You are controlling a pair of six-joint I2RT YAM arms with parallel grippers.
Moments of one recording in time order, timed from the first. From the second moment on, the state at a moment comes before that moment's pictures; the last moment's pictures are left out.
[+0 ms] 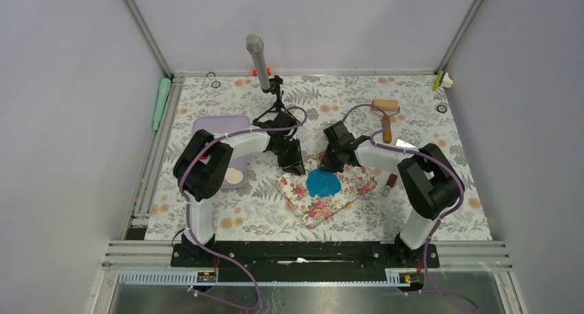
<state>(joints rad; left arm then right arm) -0.60 1.97 1.26 -0.48 0.38 -0.71 0.59 1.74 0.97 -0.32 0.00 0.93</state>
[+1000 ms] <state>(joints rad) -0.59 1.94 1.20 -0.43 0.41 -0.75 0.59 1.67 0.88 -0.29 0.06 0.95</state>
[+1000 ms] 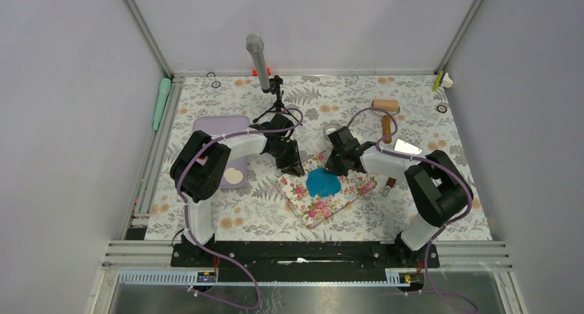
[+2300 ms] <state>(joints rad) -0.59 1.94 1.20 -0.42 0.43 -0.72 0.59 1.57 0.91 -0.46 0.03 0.90</state>
